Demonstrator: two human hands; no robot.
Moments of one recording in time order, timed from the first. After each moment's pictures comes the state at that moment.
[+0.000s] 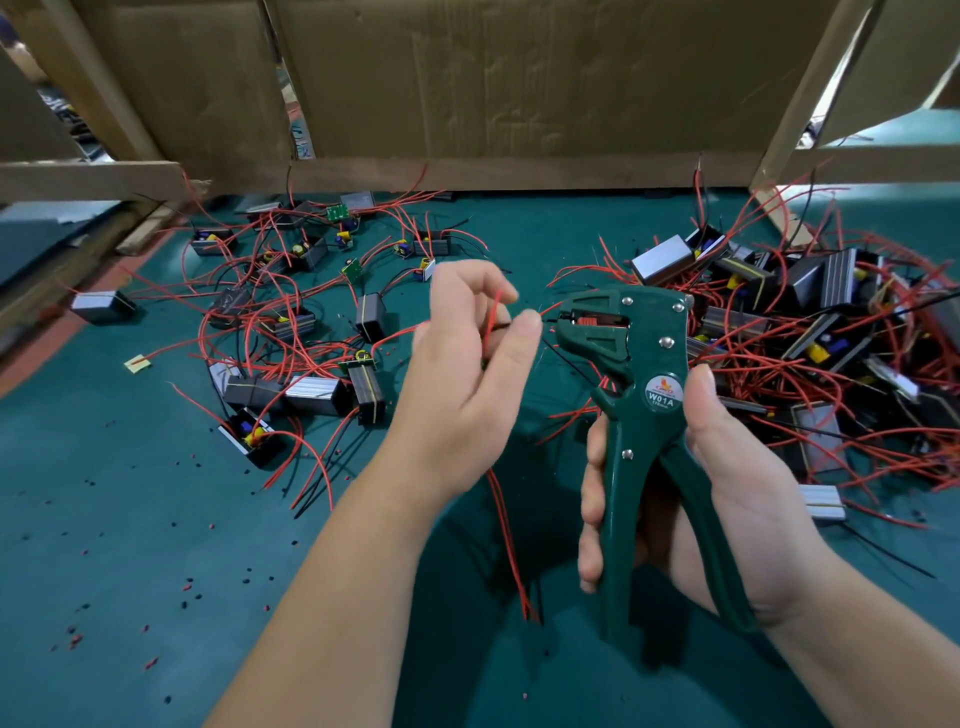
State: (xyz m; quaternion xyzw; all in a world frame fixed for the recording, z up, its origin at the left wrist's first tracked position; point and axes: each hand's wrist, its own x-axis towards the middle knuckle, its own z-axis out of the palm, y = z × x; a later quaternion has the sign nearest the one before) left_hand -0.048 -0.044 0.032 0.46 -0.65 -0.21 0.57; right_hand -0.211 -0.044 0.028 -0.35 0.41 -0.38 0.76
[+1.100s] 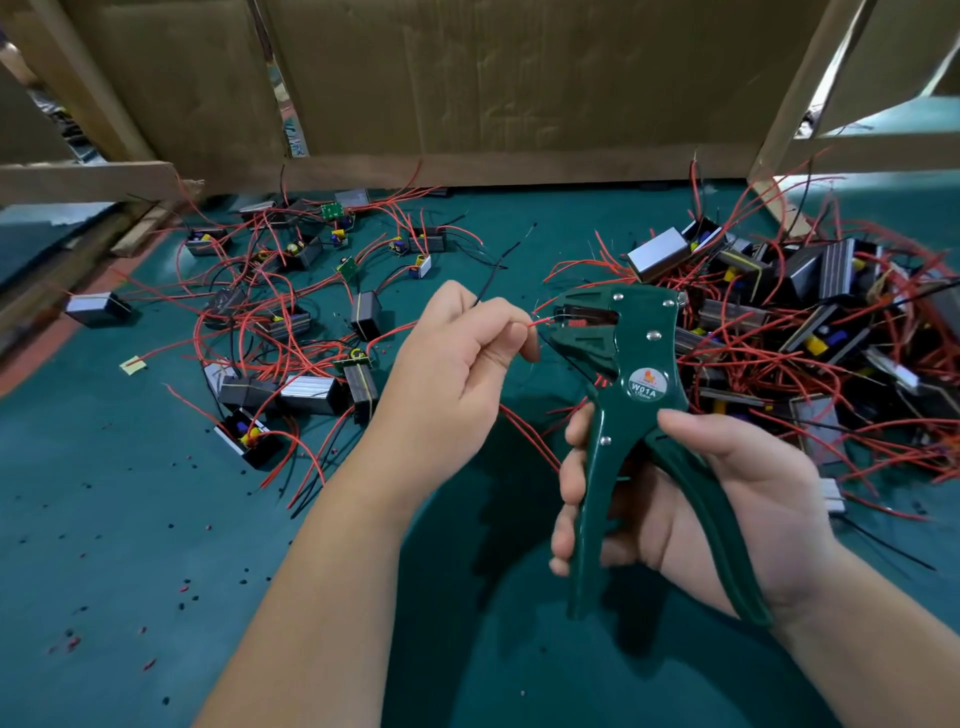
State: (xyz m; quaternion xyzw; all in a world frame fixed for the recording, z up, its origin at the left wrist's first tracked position) left_hand -0.034 -0.049 0.025 0.53 -0.70 -0.17 0.45; right_hand -0.225 -0.027 0.024 -0.35 0.20 -0.30 0.86
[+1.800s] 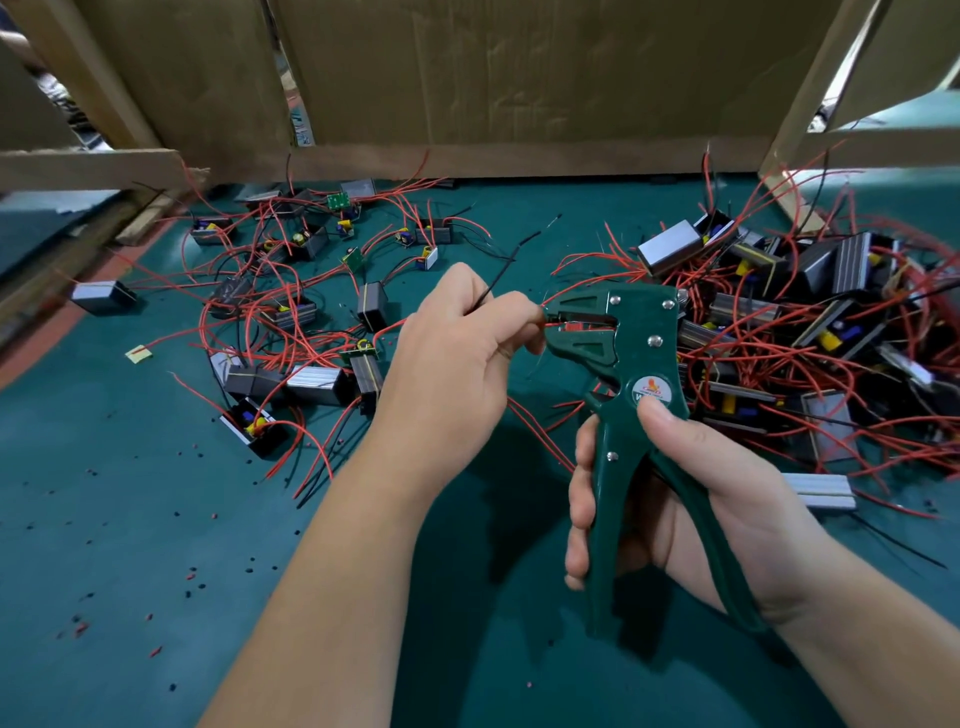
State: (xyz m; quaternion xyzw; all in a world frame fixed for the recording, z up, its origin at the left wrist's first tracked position) left_hand -0.033 -0.055 0.022 0.52 -0.73 -0.05 0.44; right_hand -0.220 -0.024 0.017 -0.39 0.26 -0.30 0.83
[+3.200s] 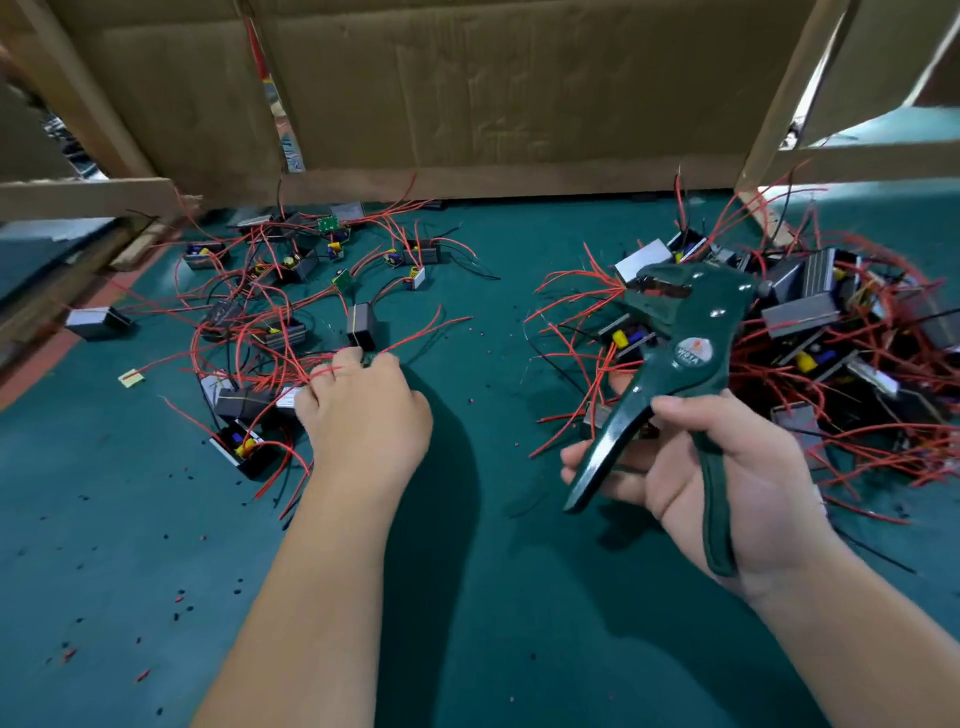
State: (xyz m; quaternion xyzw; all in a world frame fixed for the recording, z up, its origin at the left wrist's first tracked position) left_hand -0.009 -0.061 0.004 0.86 -0.50 -0.04 0.10; right_hand -0.226 -0.037 0.020 -0.36 0.30 -0.51 0.72
